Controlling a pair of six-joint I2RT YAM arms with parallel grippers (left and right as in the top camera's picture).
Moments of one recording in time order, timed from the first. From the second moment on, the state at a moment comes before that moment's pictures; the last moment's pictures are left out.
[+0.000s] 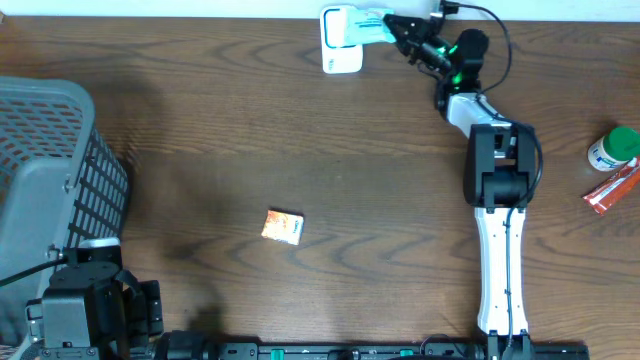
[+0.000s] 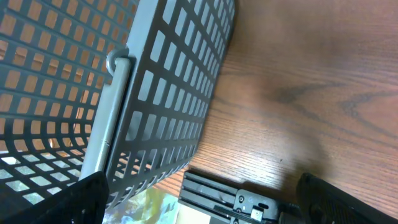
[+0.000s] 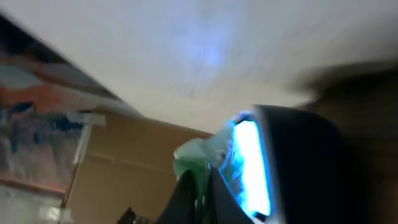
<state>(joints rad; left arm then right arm) -0.01 0.64 1.28 -1.63 -0.43 0.01 0.04 2.79 2.07 0.94 -0.90 1.48</state>
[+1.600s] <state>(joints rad) -0.01 0.64 1.28 -1.63 -0.43 0.01 0.43 2.08 2.07 -1.26 -0.03 0.73</state>
